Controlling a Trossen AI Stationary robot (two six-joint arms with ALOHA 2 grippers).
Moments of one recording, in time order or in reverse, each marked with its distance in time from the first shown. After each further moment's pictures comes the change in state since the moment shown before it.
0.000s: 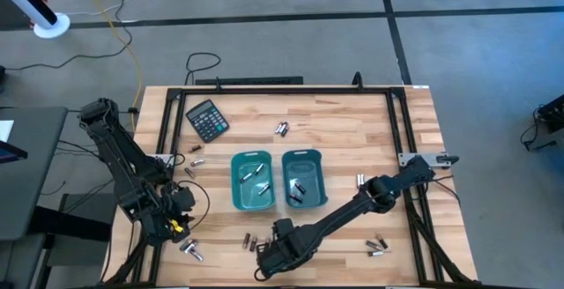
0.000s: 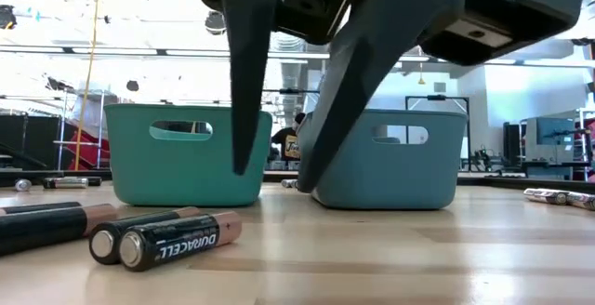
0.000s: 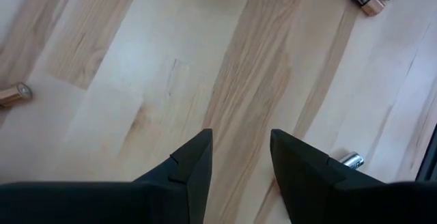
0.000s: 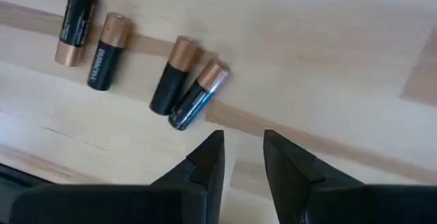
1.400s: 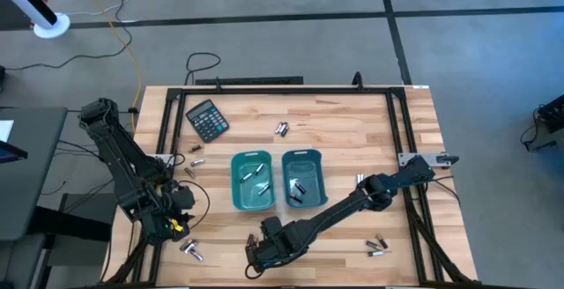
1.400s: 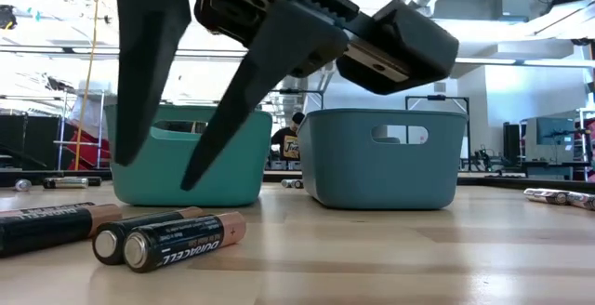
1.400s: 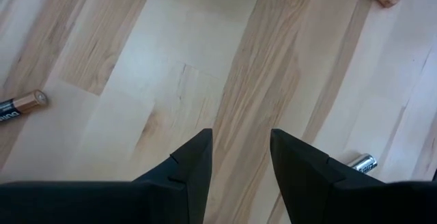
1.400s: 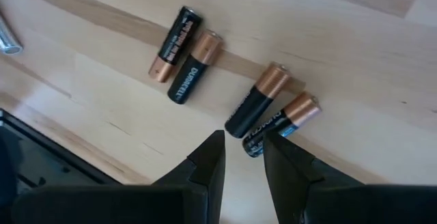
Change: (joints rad) left arm 0.000 0.000 0.000 -0.025 -0.014 0.017; right arm -0.034 0.023 0.000 0.184 0.008 -0.158
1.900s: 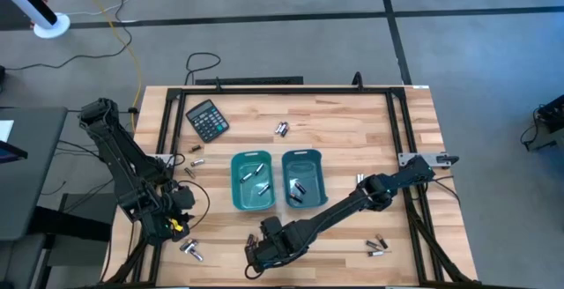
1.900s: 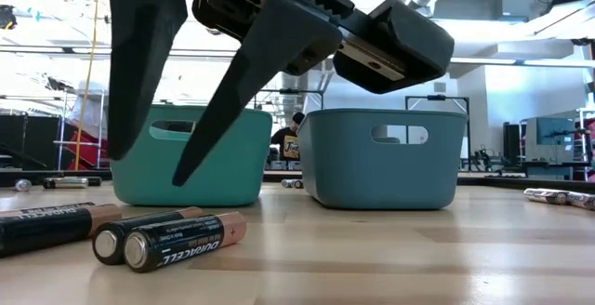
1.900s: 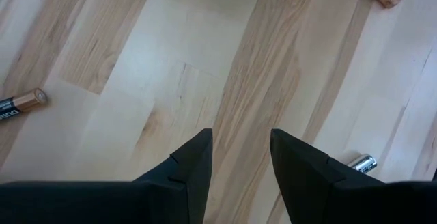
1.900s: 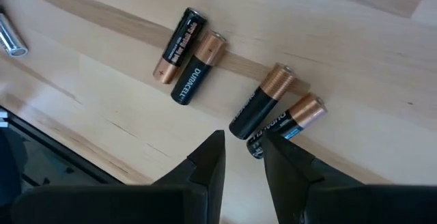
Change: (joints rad) left arm 0.000 0.000 0.000 -0.001 0.001 -0.006; right arm 0.000 0.000 0.000 0.009 0.005 0.006
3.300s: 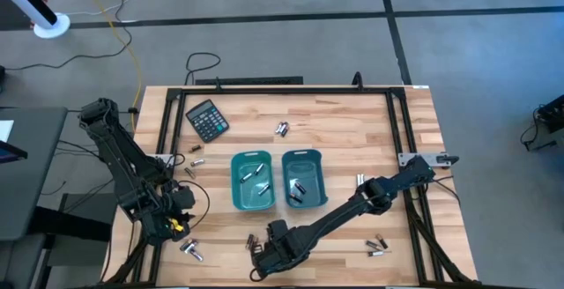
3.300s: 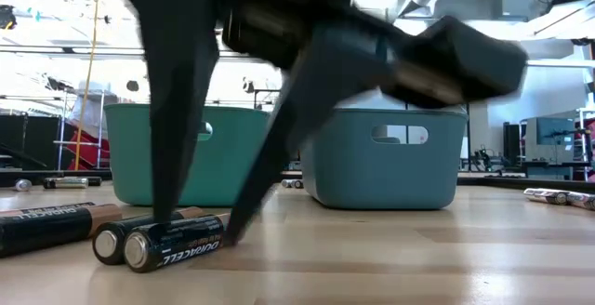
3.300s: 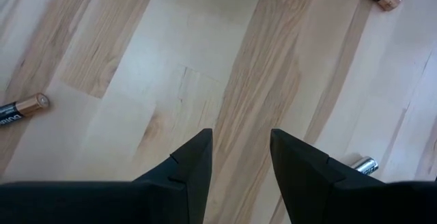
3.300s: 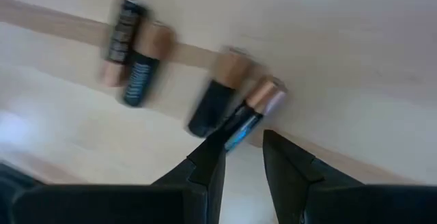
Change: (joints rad) left arm 0.000 0.000 0.000 -0.001 -0.012 0.008; right arm 0.024 0.030 -0.002 -0.059 0.018 0.132
